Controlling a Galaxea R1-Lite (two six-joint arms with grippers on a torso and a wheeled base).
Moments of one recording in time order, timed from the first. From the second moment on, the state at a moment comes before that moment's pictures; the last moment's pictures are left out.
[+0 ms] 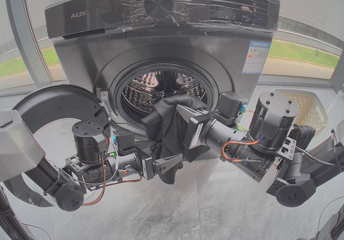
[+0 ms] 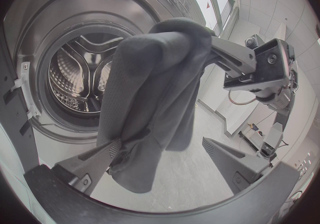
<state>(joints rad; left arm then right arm) -0.56 1.91 -0.54 -1.17 -0.33 -0.17 0.86 1.86 -0.83 -1.11 -0.20 0.22</state>
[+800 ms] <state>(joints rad) -0.57 2.05 -0.59 -1.31 -0.26 -0.17 0.87 1.88 -0.83 -1.14 -0.20 0.22</state>
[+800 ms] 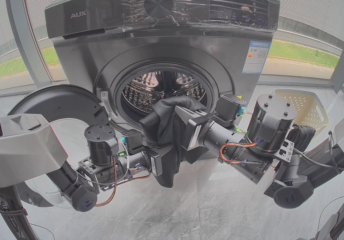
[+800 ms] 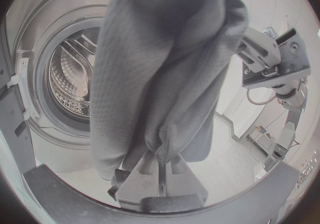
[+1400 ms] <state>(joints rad) -0.69 1.75 -0.34 -1.32 -0.26 -0.17 0.78 1.92 -0.79 -1.21 -0.11 0.19</state>
